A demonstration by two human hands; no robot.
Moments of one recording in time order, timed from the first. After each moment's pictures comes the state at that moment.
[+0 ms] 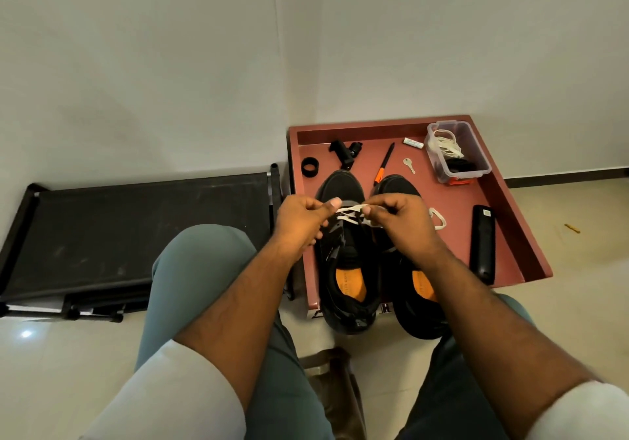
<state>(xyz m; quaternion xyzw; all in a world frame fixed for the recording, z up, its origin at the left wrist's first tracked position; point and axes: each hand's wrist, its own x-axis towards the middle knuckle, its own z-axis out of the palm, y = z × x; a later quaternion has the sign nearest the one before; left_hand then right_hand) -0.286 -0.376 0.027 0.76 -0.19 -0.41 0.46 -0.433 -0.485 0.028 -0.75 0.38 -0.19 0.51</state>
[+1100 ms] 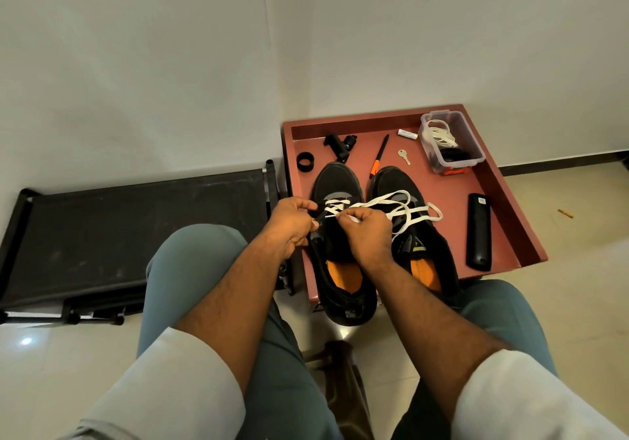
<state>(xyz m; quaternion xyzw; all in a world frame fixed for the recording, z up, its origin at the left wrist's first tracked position) -0.274 -0.377 0.010 0.75 -0.09 -0.50 0.43 -0.397 -0.441 -0.021 -0.69 0.53 -0.22 0.44</state>
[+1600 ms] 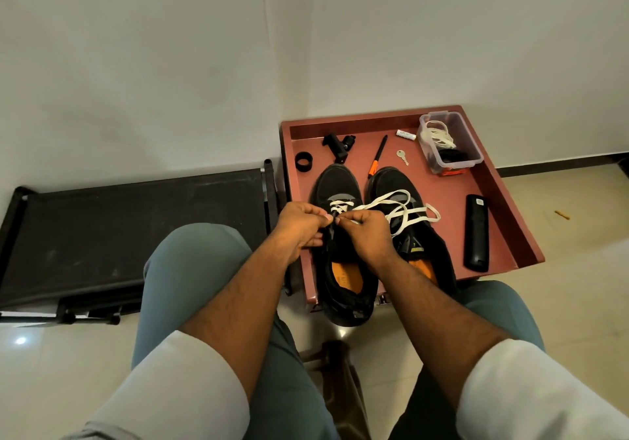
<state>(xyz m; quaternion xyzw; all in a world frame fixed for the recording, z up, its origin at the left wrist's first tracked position) -0.287 -0.379 0.005 0.74 -0.11 -0.49 0.44 -0.405 -0.451 -0.028 -0.68 0.49 -0.17 0.51</state>
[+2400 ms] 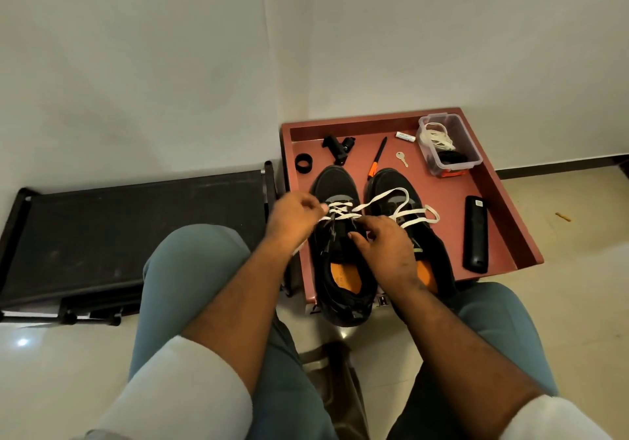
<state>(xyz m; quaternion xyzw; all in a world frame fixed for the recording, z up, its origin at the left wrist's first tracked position) -0.282 -0.375 0.018 0.81 -0.27 -0.35 0.38 -0.442 -0.436 0.002 -0.84 0.46 -0.11 0.27</state>
